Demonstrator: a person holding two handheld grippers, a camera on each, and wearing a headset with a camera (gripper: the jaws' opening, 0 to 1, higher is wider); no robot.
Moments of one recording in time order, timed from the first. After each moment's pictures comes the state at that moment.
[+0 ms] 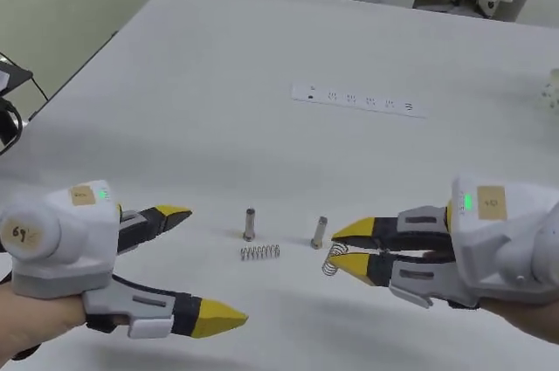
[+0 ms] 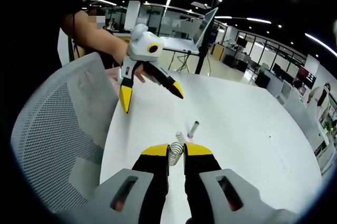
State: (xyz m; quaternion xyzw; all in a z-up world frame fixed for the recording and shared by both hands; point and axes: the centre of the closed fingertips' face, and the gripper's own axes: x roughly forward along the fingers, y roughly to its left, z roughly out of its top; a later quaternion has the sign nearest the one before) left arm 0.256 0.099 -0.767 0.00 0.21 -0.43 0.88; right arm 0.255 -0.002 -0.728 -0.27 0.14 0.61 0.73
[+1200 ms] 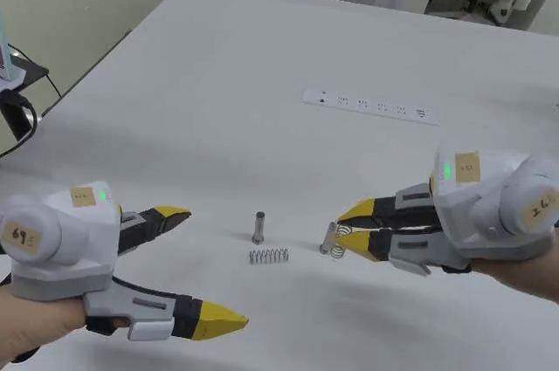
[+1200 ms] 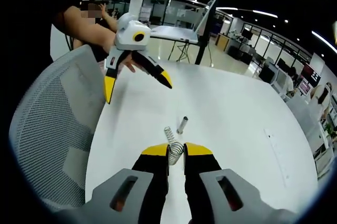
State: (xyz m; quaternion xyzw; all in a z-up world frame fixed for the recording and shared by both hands) left arm 0.255 0.107 -0.768 -0.01 0.21 -0.42 0.88; right arm 0.296 0.006 -0.732 -0.30 0.17 0.61 0.71
